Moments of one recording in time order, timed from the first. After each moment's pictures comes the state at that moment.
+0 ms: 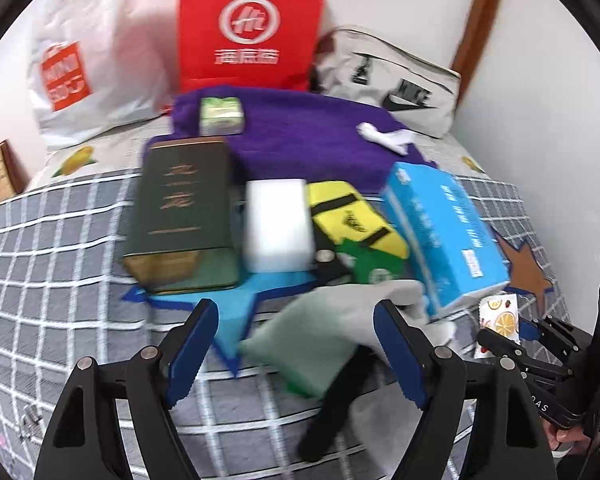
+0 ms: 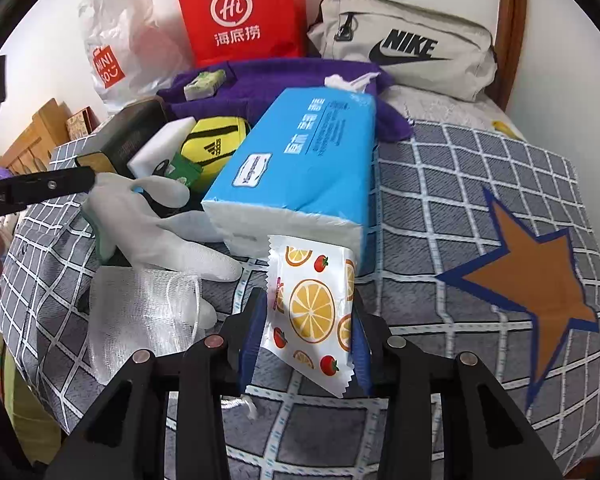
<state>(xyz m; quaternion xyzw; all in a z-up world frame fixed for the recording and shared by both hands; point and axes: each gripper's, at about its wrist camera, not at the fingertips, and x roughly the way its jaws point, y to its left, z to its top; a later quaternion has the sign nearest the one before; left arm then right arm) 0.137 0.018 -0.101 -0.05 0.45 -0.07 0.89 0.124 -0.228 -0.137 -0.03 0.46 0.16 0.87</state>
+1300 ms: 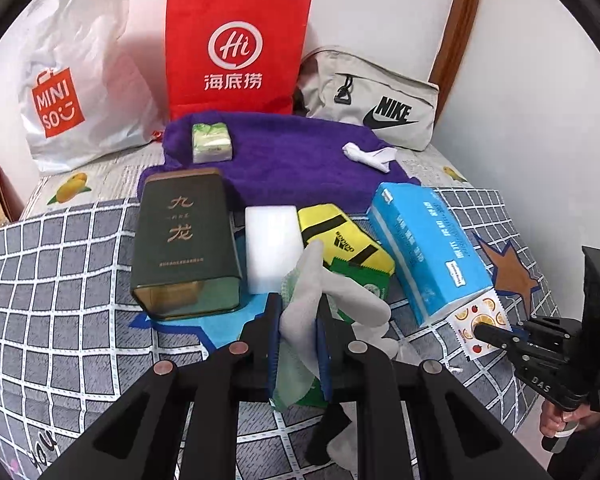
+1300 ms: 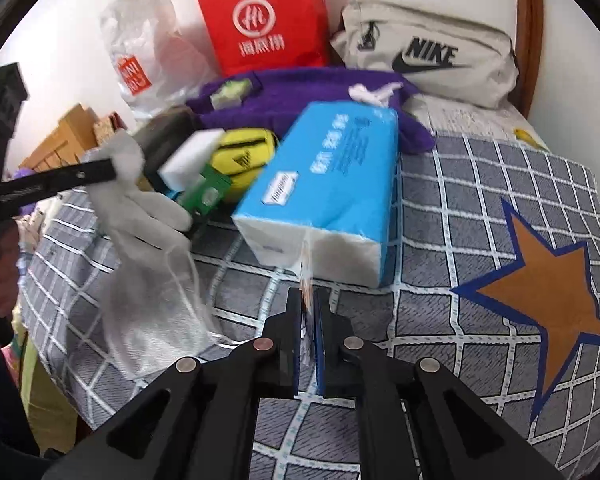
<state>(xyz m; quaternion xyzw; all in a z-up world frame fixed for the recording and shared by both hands) 0.135 0.035 -0.084 -0.04 0.42 -0.10 0.90 0.128 -0.229 -0.130 -0.01 0.46 0.21 0.86</state>
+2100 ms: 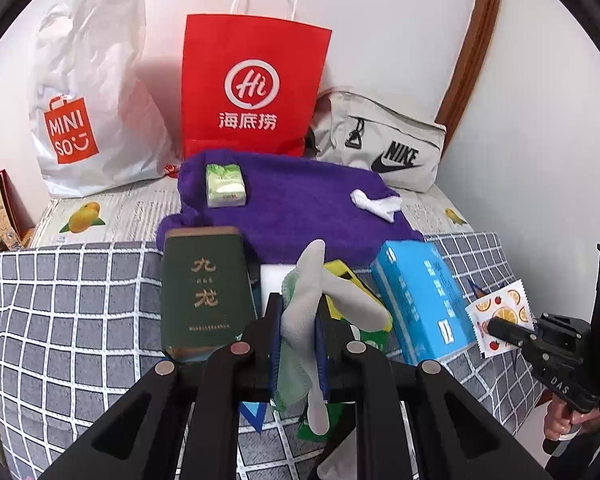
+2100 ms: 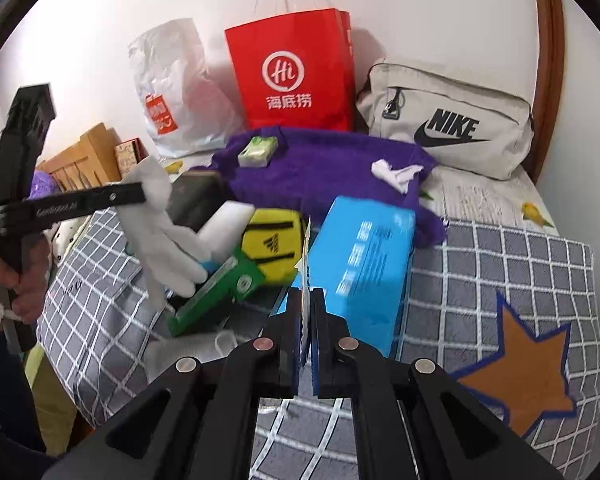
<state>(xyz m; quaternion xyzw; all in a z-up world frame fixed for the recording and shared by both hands) 0.155 0.054 -0.041 -0.07 0.39 -0.08 0.91 0.151 -0.216 -0.059 -0.02 0.40 0.24 0.89</state>
